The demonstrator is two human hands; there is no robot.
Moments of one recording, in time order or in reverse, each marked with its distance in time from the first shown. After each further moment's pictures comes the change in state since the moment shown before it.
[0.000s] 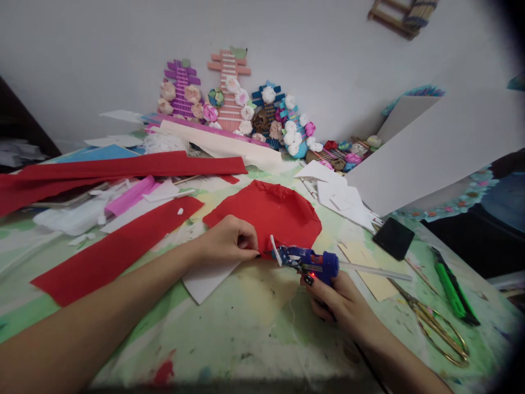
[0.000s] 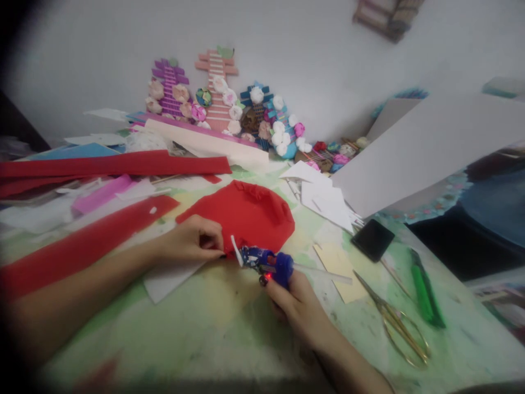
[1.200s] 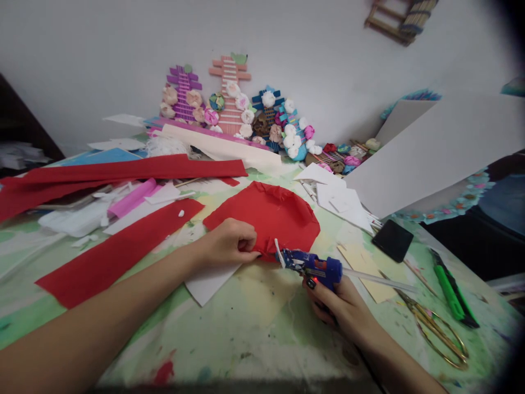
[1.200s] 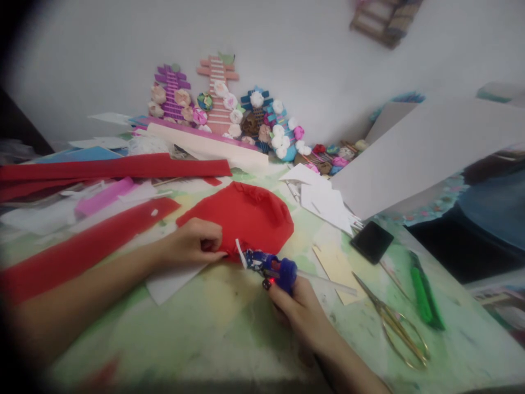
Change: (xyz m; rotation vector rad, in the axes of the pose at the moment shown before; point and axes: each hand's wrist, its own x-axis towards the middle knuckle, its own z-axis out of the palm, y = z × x) left_hand -0.001 -0.005 0.003 0.179 0.065 0.147; right_hand -0.002 0.006 -0.002 0.039 0.004 -0.014
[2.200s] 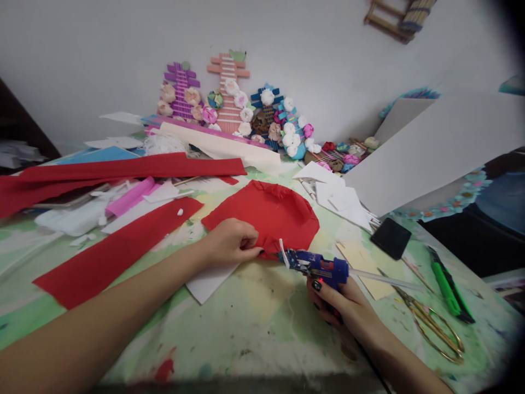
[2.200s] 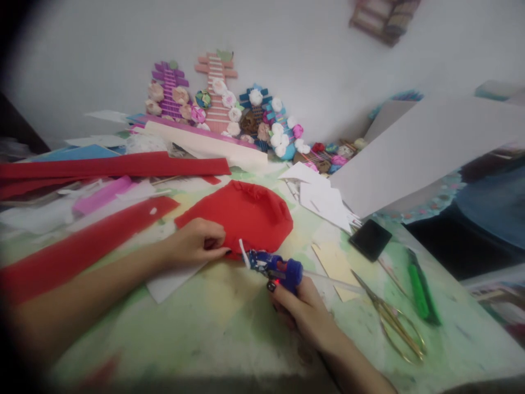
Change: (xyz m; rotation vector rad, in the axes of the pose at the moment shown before) left_hand 0.004 0.001 0.005 0.089 -0.027 -0.062; right_hand -0.007 0.000 -0.004 0.060 0.029 0.080
